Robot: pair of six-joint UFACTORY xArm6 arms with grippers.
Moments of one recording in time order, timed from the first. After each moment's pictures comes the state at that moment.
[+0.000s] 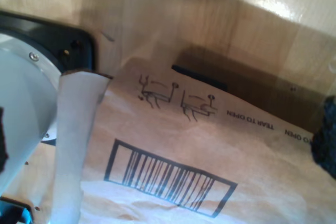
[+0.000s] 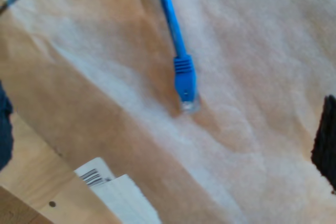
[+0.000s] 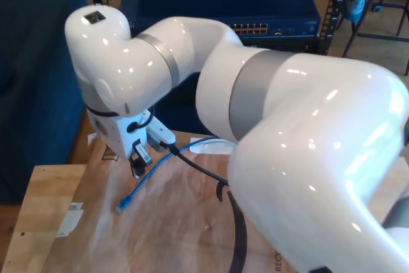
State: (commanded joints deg) left arm 47.8 -29.6 -30.9 -5.1 80.5 -50.7; right arm 46.1 22.4 -93.2 0.6 68.3 94.5
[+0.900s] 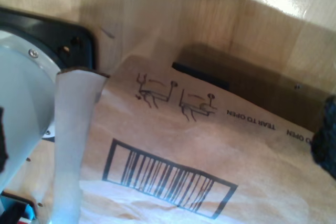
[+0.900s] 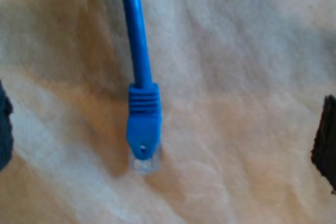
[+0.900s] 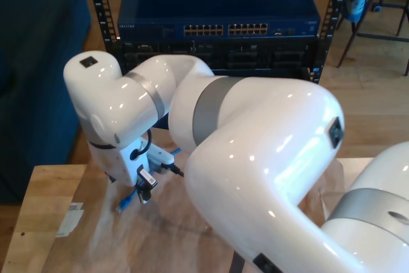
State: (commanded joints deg) left arm 47.7 -27.5 -31.4 -5.2 80.5 -50.7; right arm 47.5 31.5 -92.2 0.7 63.8 86.8
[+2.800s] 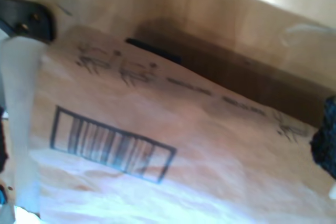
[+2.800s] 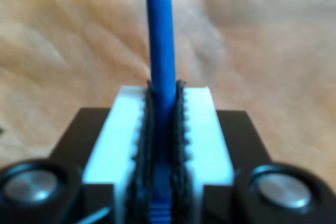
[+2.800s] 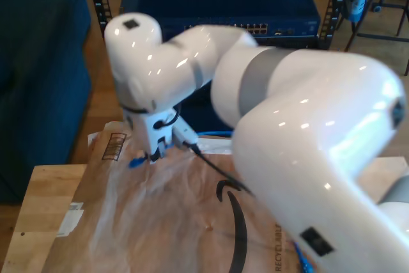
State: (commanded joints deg) left arm 41.5 -25.4 -36.5 -8.7 80.2 -56.9; right arm 39.0 18.8 -88.5 0.9 68.9 99.6
